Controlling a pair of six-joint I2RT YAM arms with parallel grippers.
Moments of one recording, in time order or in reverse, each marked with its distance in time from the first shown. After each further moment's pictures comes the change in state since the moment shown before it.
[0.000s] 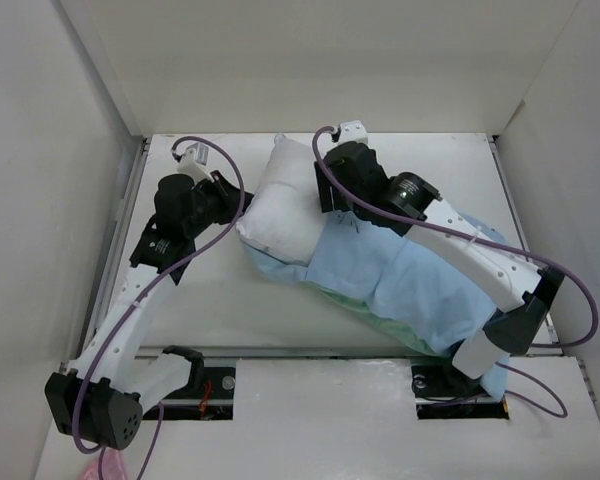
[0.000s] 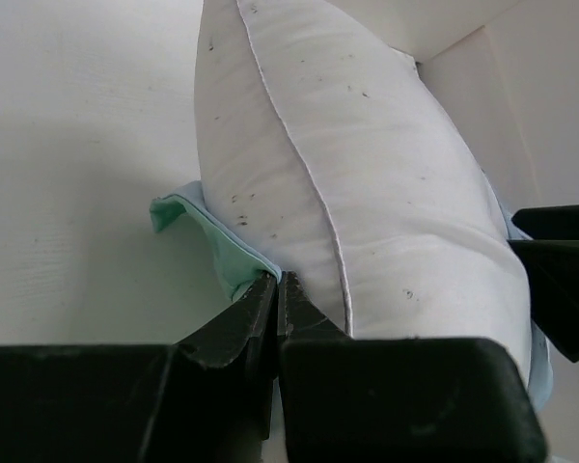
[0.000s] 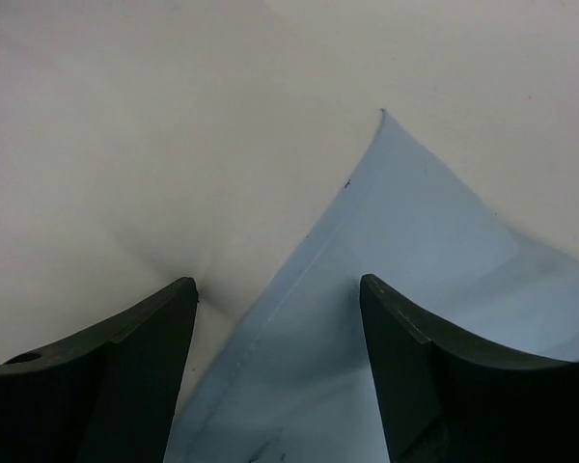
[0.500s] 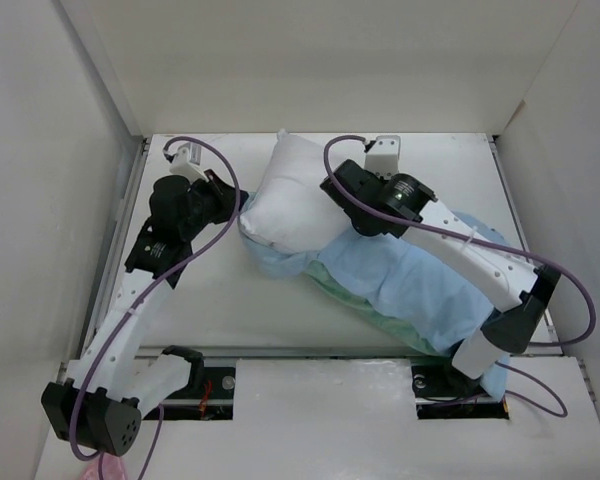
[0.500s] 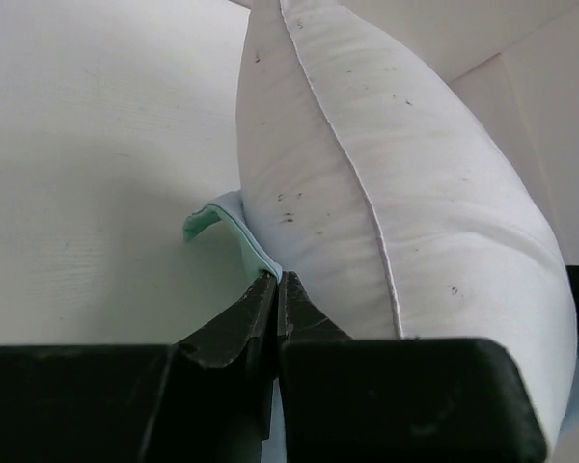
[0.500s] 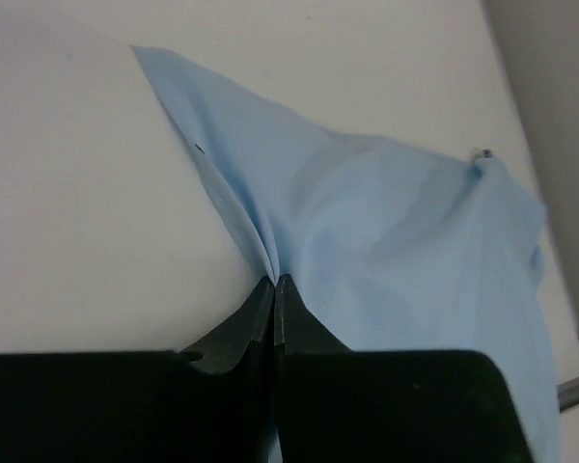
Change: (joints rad) left arm 0.000 -0.034 0.001 -0.028 -0.071 0.016; right arm 0.031 0.023 0.030 -0.379 0.400 0.363
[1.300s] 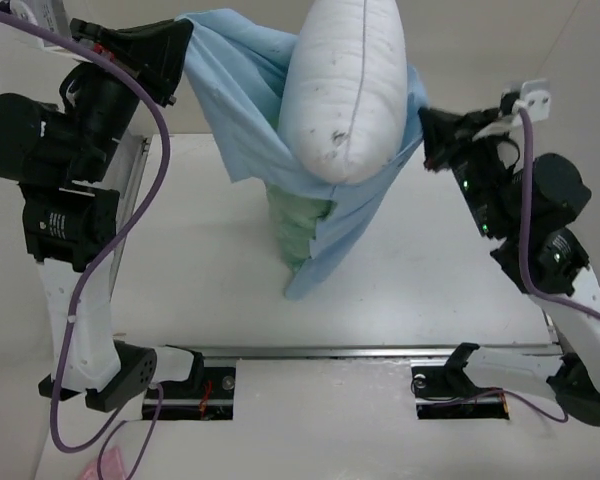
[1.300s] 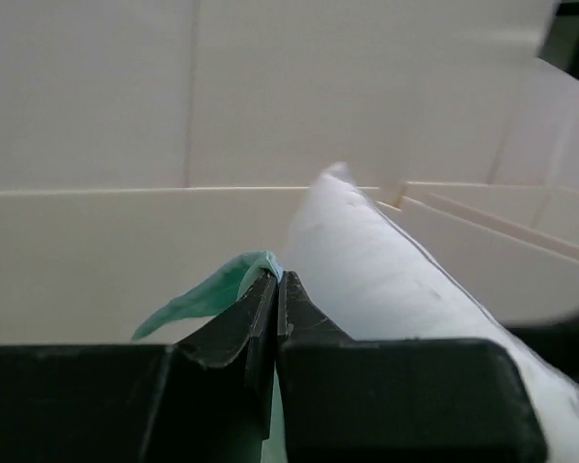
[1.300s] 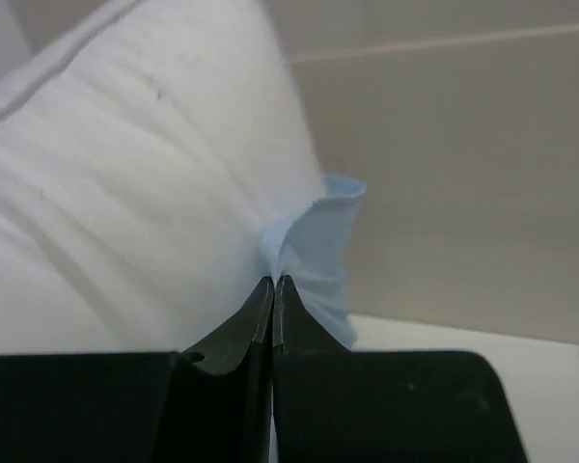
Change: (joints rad) left arm 0.018 0.348 1.279 -0.129 0.058 0.209; right arm -0.074 -0.548 -0.194 0.972 -0.526 -0.669
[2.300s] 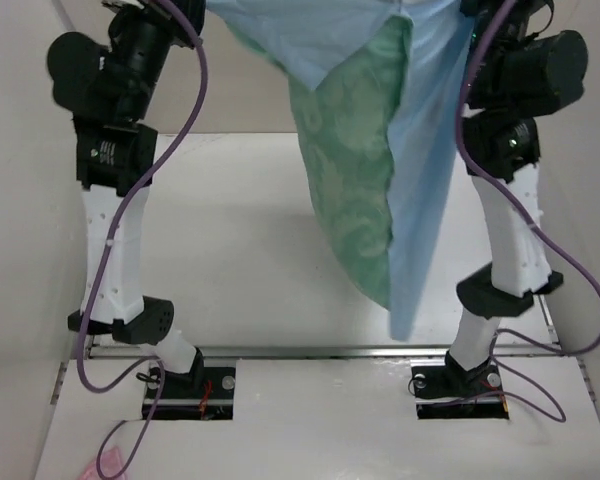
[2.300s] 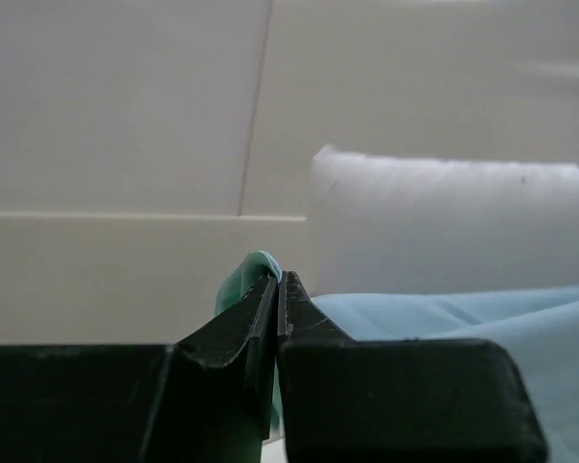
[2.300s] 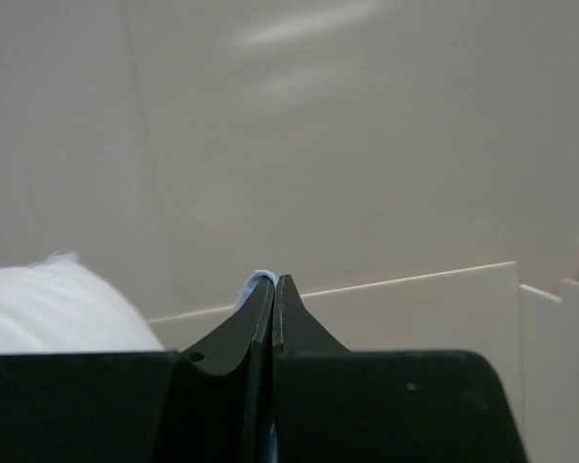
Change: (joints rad) left arm 0.001 0.244 0.162 0.181 -0.005 0.011; right arm -0.256 0.706 1.065 0.169 0.148 -0.384
